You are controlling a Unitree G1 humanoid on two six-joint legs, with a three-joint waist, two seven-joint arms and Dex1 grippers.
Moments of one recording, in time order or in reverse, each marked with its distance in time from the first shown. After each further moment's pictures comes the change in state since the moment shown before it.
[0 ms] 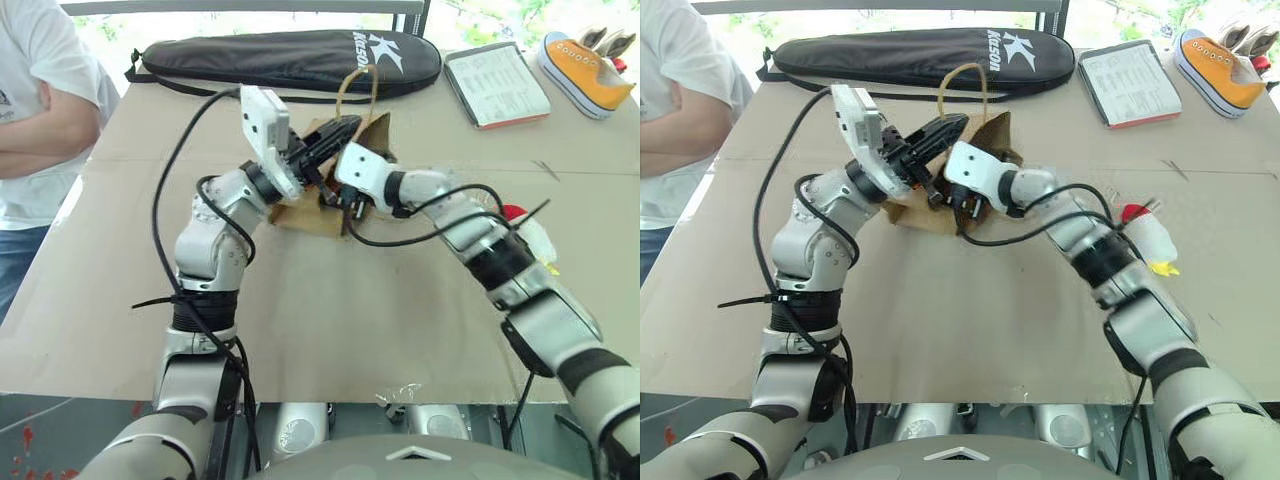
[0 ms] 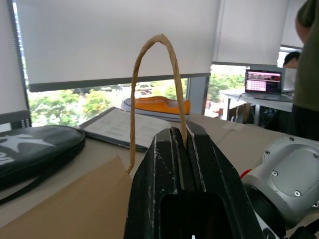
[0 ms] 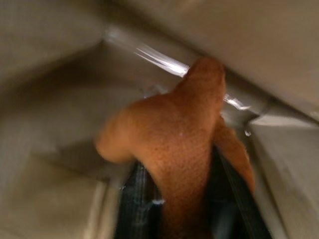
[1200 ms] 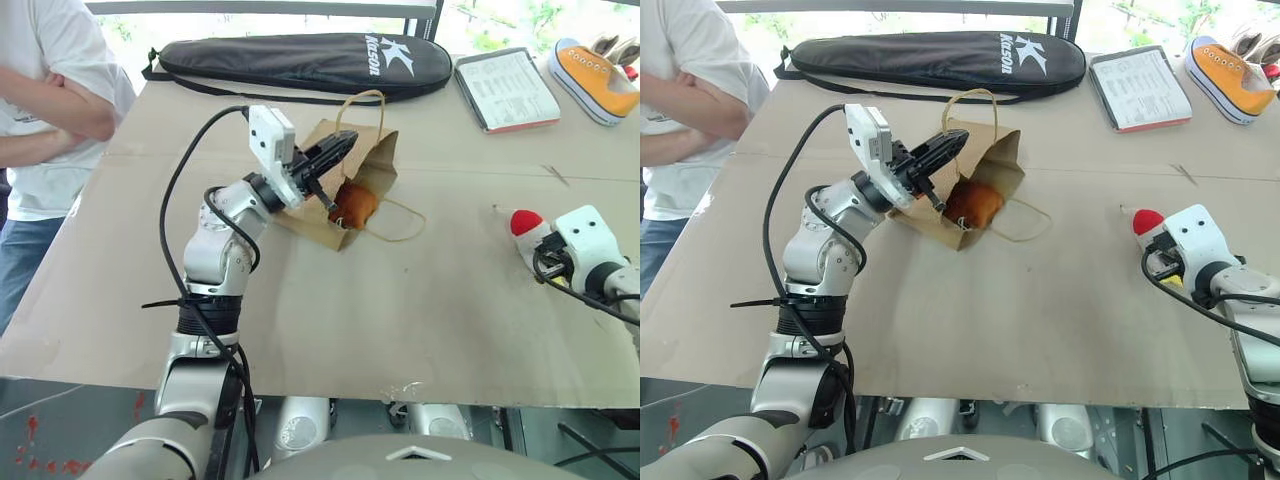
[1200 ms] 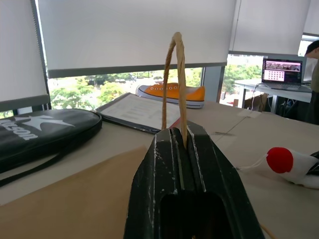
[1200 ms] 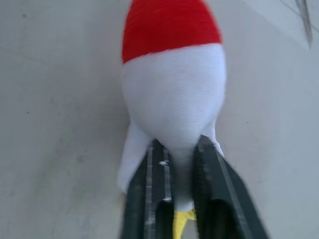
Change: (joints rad) left arm 0.010 -0.015 -0.020 0.088 0.055 -0.079 -0.015; right arm 0.967 -0.523 -0.757 -1.128 0.146 1.018 -0.198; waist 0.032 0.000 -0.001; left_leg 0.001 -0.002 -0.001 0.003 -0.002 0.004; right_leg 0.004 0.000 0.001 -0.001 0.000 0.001
